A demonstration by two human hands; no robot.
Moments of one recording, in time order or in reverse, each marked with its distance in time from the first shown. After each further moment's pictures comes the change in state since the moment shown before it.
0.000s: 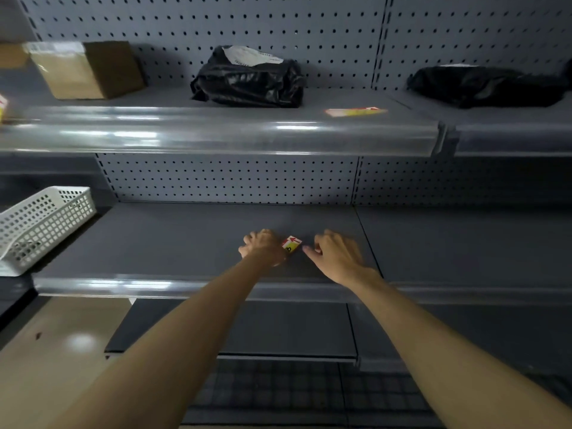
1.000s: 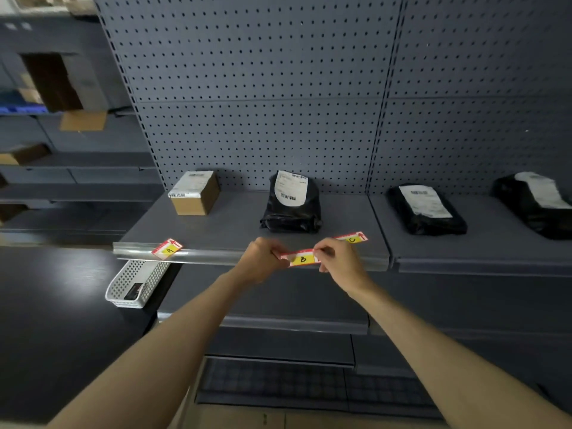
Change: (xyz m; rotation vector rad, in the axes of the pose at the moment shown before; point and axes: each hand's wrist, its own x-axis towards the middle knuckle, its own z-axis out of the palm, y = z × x) left_hand -0.172 0.004 -0.315 -0.375 0.050 0.370; right_hand -0.030 -0.115 -0.309 0.791 0.066 0.068
